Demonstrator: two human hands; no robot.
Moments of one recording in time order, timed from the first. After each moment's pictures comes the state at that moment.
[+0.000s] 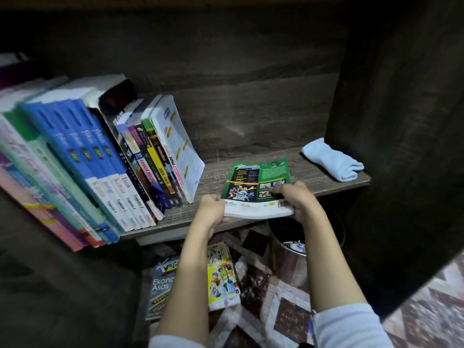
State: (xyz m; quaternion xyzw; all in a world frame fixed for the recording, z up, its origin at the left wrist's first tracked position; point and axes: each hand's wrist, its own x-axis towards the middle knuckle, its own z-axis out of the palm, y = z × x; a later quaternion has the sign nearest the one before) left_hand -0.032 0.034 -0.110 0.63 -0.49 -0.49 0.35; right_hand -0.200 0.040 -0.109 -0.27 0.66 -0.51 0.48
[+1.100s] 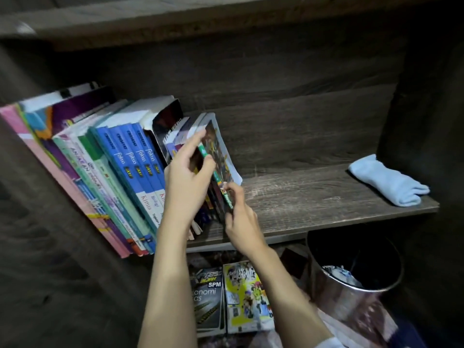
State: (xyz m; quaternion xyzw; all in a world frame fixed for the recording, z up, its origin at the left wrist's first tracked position) left_hand 0.047 0.048 -0.008 0.52 -0.64 -0.15 0.55; right_hand -0.048 0.043 -0.108 -0.70 0.50 -0.45 0.23
